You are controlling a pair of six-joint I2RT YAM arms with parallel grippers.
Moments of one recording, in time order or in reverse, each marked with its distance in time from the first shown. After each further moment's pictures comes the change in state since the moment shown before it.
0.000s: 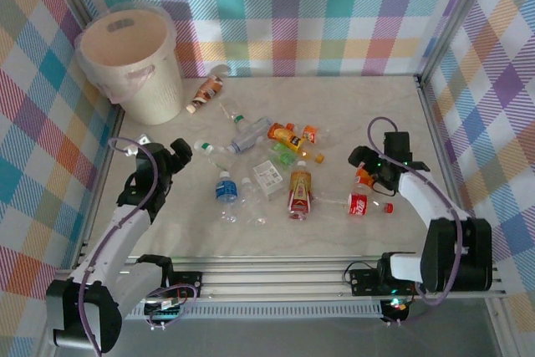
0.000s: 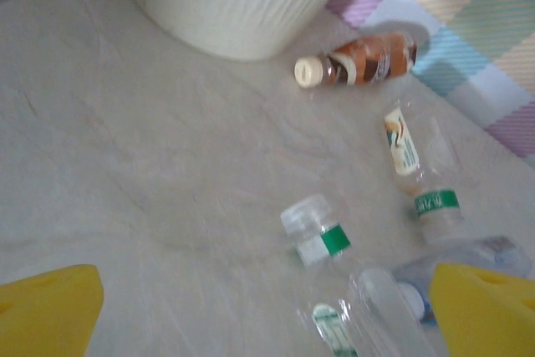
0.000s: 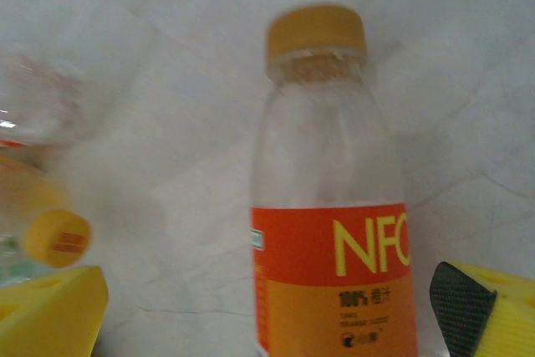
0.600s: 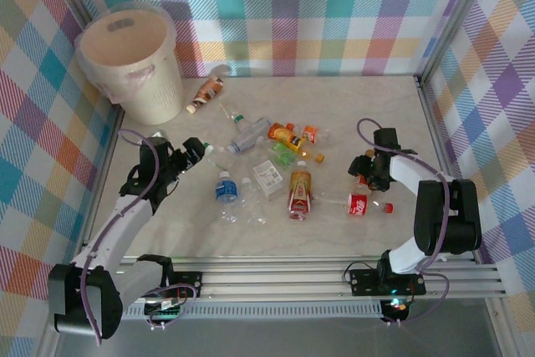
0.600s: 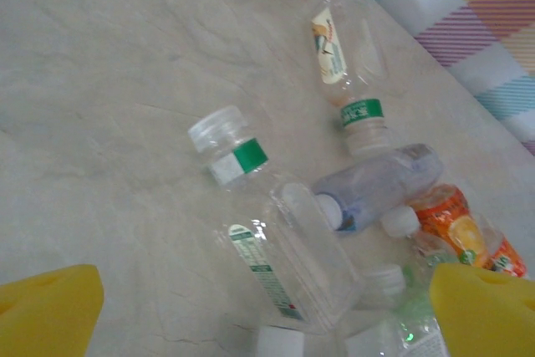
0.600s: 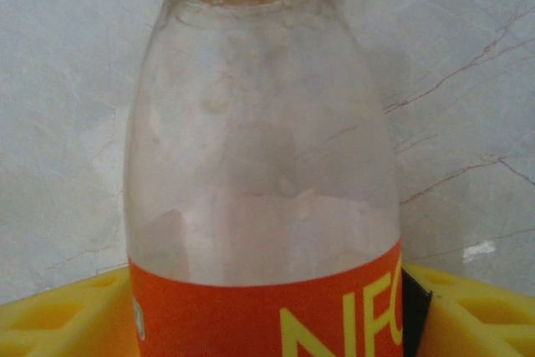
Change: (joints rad) left arm -0.008 0.100 0.055 0.007 0.268 -0.023; right arm 0.022 0.224 0.085 -0.078 0.040 -0.066
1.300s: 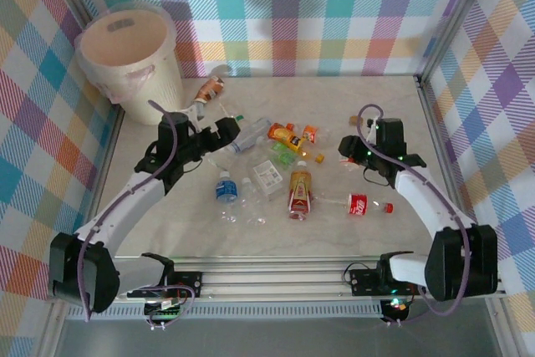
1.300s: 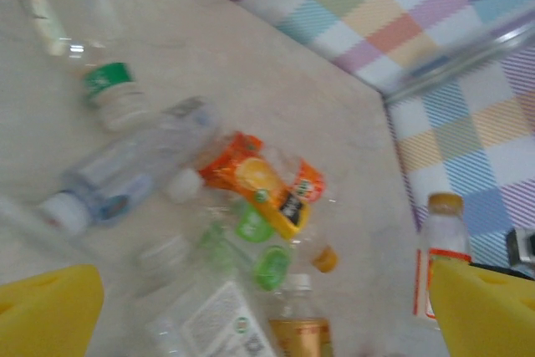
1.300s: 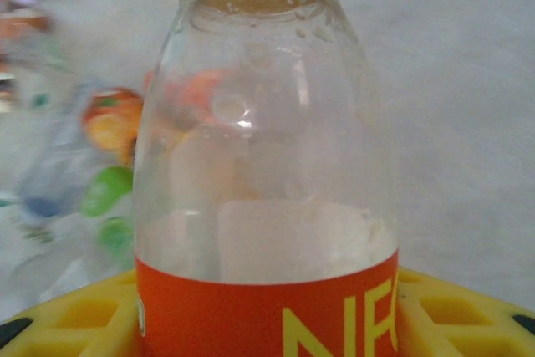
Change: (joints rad) left arm -0.200 0.177 0.233 0.134 0.275 -0.022; right arm 0.117 -0.309 0.005 0.180 -0.194 -0.009
